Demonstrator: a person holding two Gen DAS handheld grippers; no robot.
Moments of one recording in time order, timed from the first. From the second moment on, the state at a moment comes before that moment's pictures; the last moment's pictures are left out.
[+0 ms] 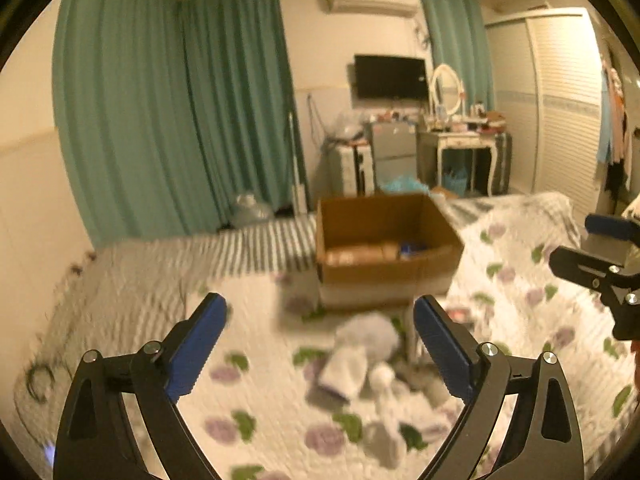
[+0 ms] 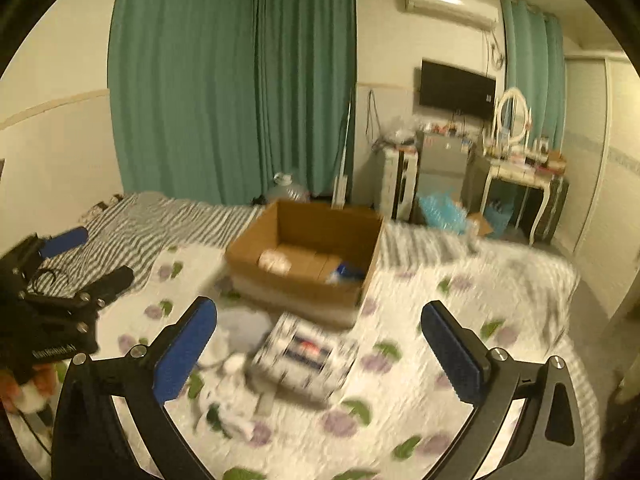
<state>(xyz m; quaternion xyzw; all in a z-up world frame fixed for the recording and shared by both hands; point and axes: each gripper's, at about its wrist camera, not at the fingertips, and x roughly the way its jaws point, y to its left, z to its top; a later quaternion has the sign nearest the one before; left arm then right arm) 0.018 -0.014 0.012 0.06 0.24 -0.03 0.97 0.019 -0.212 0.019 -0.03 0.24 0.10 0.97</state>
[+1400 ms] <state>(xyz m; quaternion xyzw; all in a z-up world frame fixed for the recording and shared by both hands) 0.045 0.002 -0.115 0.00 0.38 -0.08 0.92 0.064 -0.188 -0.160 0.03 0.40 0.08 0.91</state>
